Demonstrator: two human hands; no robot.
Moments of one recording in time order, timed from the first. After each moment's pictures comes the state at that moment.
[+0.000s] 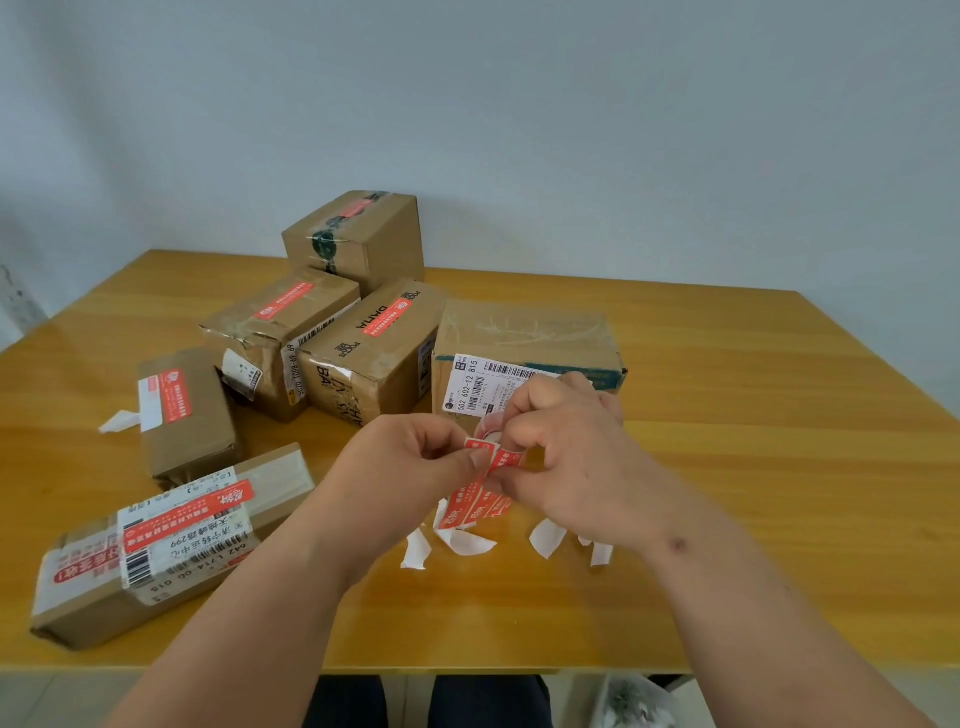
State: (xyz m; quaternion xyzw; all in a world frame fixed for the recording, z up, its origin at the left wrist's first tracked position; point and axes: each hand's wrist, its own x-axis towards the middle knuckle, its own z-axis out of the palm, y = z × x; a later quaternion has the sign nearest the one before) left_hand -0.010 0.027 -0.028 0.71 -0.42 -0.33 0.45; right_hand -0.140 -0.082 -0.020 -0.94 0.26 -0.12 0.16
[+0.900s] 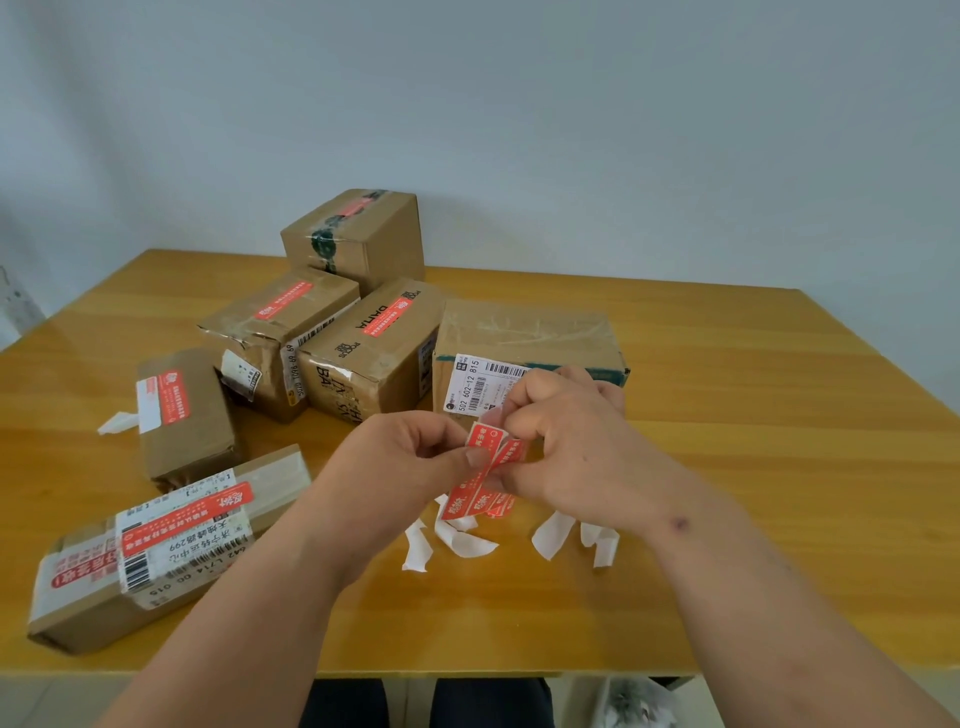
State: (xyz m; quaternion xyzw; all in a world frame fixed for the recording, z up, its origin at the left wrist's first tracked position) left_hand -0.005 0.026 -0.028 0.70 -0.41 -0.36 0.47; right_hand -0.135 -0.086 -0.011 -0.94 0.27 -0.11 0.16
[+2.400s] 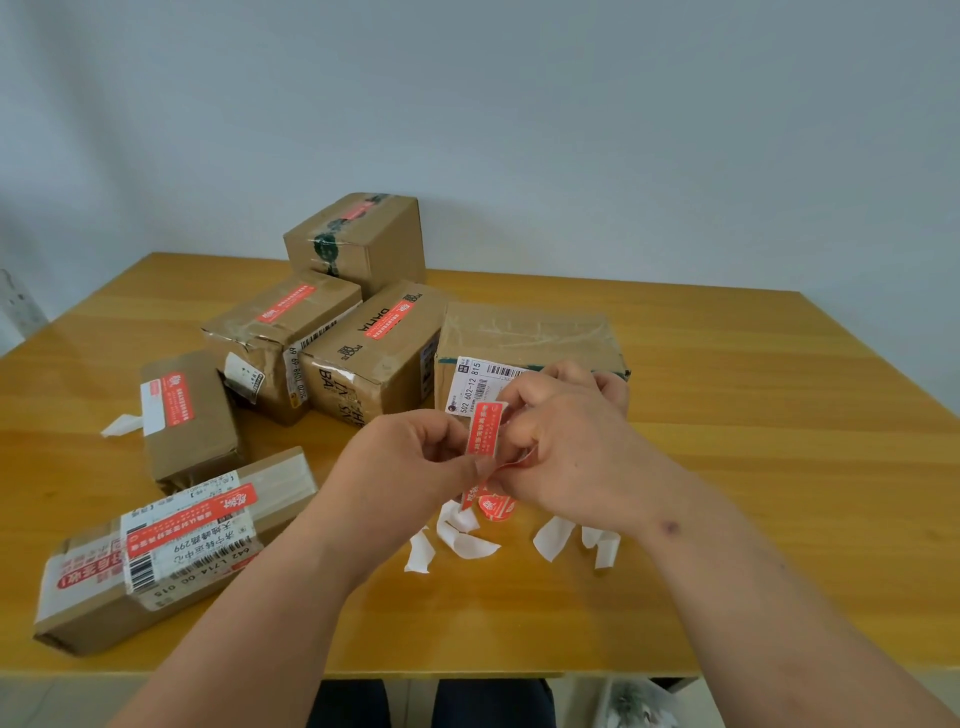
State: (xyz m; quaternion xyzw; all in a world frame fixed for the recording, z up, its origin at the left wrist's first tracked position) left_hand -0.006 0.024 -0.032 0.71 -0.42 -0.31 0.47; right_hand -0.132 -0.086 -0.014 -0.95 0.26 -0.12 0.10
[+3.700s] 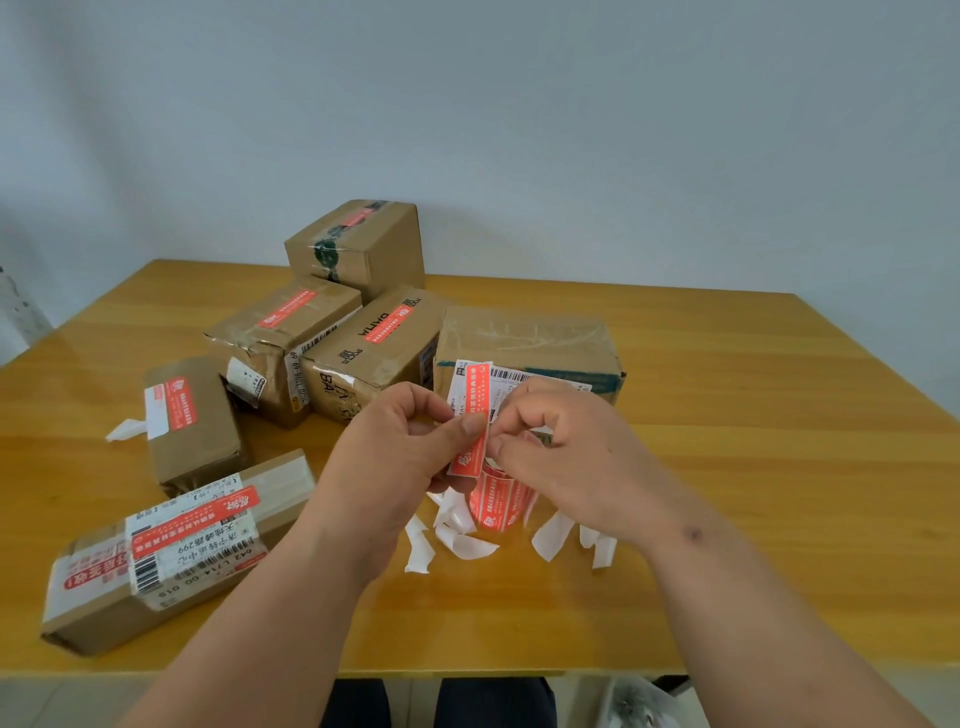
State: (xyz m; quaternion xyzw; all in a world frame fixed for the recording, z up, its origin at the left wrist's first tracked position) left_hand -0.008 0.018 -0.029 0.66 -0.32 -0.33 0.60; right_hand -0.138 -0.073 -0.007 -0.87 0.29 -0.20 0.35
